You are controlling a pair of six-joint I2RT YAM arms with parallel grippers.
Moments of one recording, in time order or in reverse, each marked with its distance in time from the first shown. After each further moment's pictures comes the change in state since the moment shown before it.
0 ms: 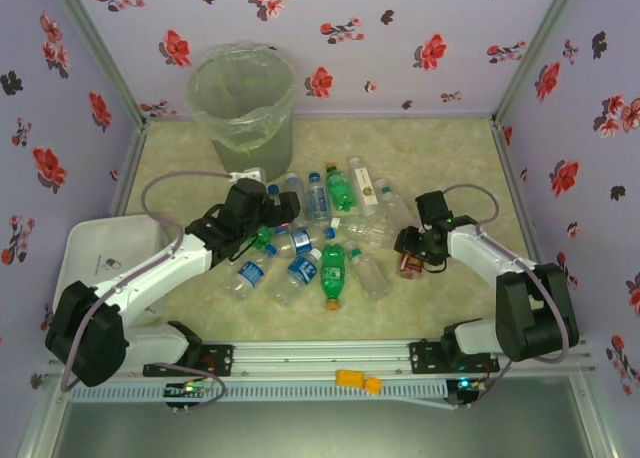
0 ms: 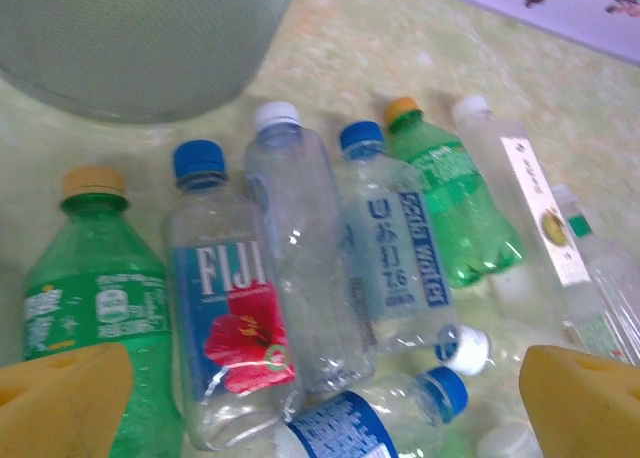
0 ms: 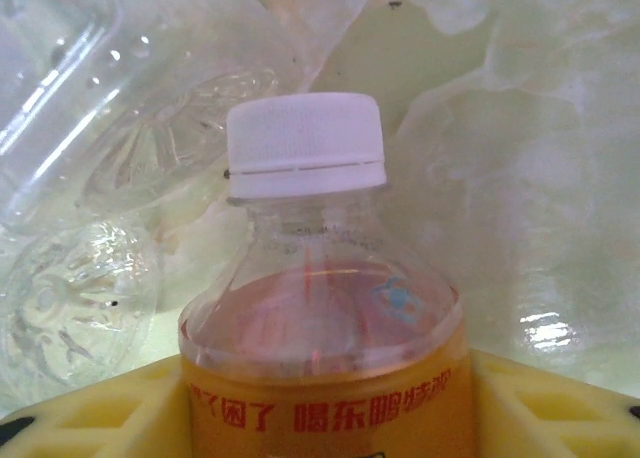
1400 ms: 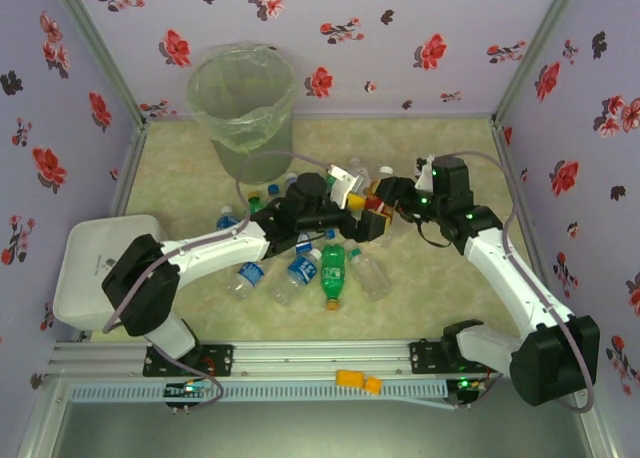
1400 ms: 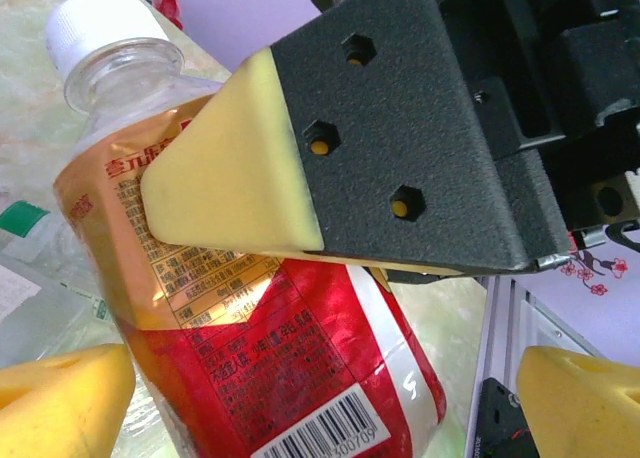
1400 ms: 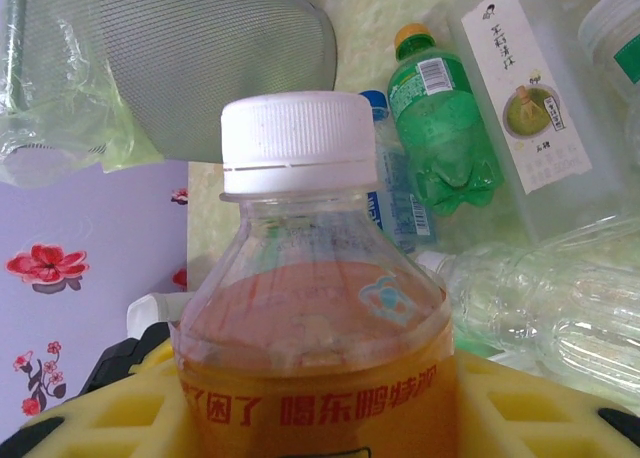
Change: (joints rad) left arm -0.257 0.360 0.252 0.426 0.539 0.206; right arm 0.048 -0.217 0.204 0.200 -0.414 0.274
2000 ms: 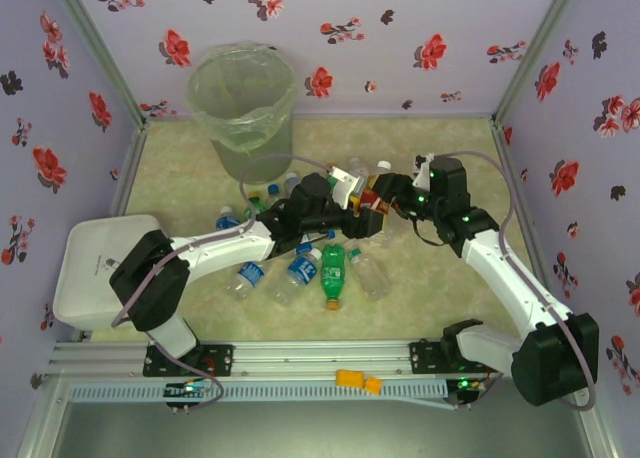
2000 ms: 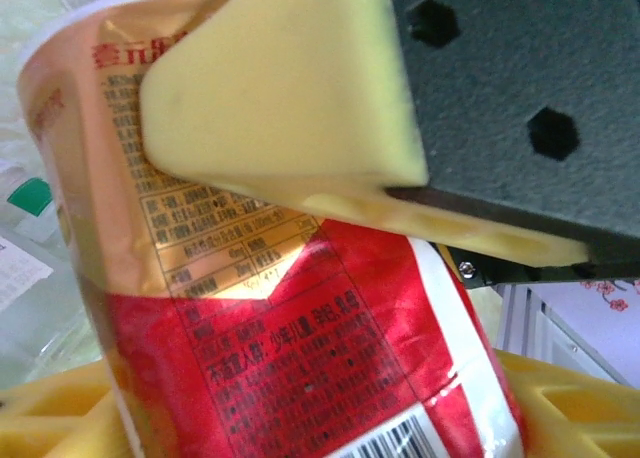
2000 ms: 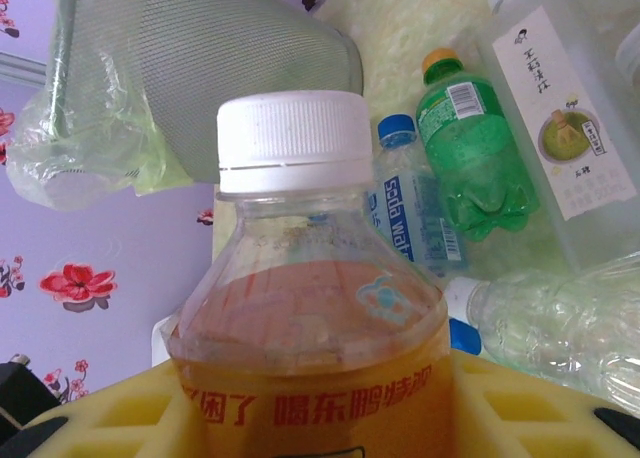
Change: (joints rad) left arm -0.001 0.040 0.000 0.023 -0.041 -0.040; right arm 0.028 0.000 -0.032 0.118 0.030 0.066
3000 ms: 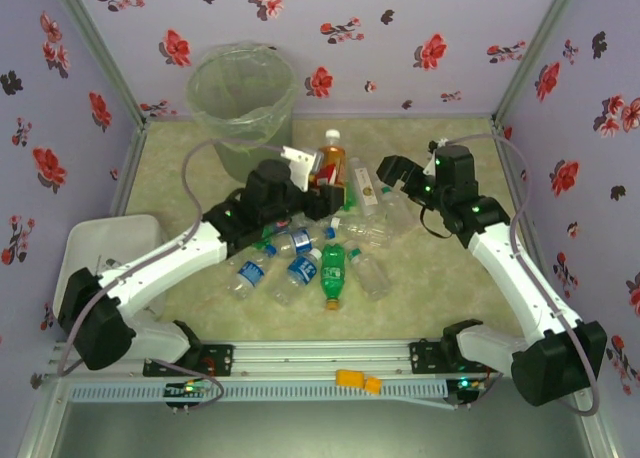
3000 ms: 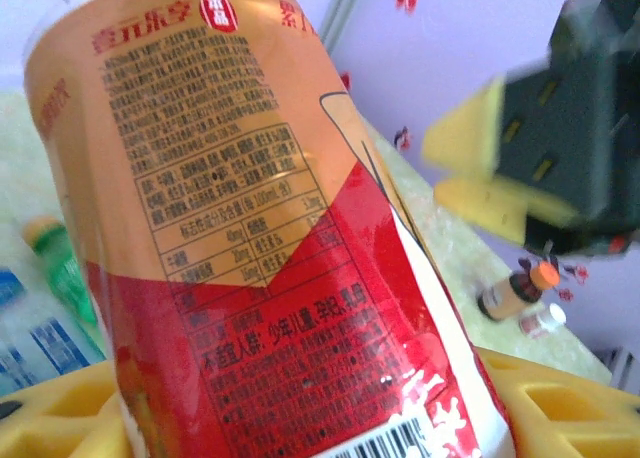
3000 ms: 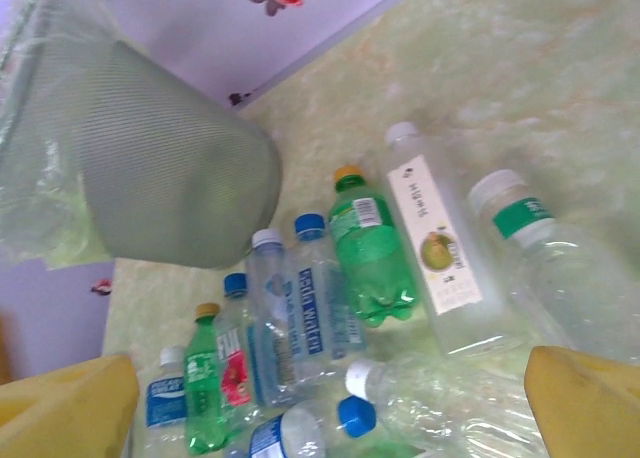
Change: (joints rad) left arm 0.105 -0.309 0.074 -0.394 -0.229 0.097; right arm -0.010 0.000 0.160 -0.201 0.282 -0.178
